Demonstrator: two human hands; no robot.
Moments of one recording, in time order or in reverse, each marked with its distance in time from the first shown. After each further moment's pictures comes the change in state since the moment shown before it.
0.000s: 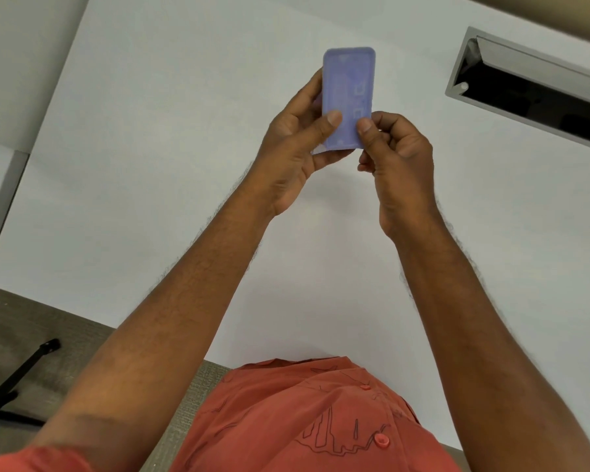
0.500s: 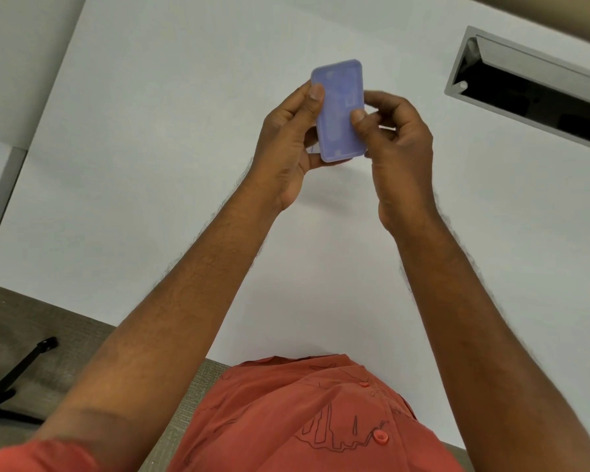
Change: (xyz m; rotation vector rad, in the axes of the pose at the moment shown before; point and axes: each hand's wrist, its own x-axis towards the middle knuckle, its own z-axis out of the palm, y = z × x) left_hand 0.000 0.001 0.005 -0.036 0.196 -0.034; right_hand 0.002 -0.007 0.004 -0.046 -0.017 -0.105
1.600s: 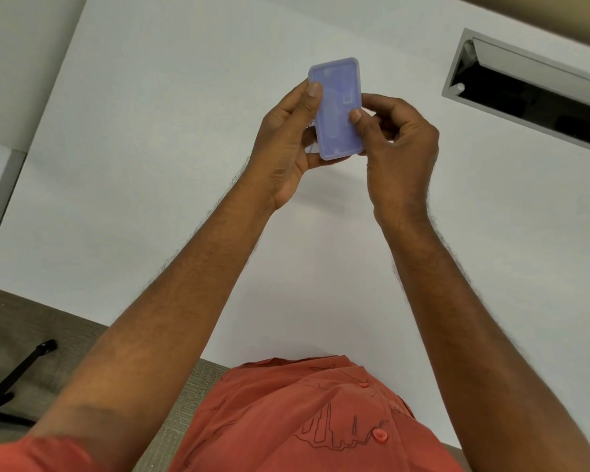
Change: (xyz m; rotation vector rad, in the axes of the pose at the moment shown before) left_hand 0.010 -0.004 -0.005 -0.064 -0.030 0.007; right_hand 0.002 0.004 0.003 -0.134 0.139 -0.094
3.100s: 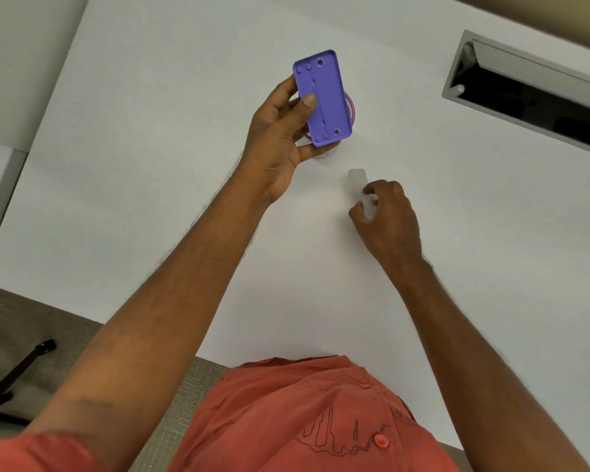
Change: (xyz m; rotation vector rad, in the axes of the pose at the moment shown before) left_hand 0.005 0.005 -0.011 0.075 0.023 -0.008; right_hand -0.031 0.116 -0.030 -0.761 -0.213 -0.042
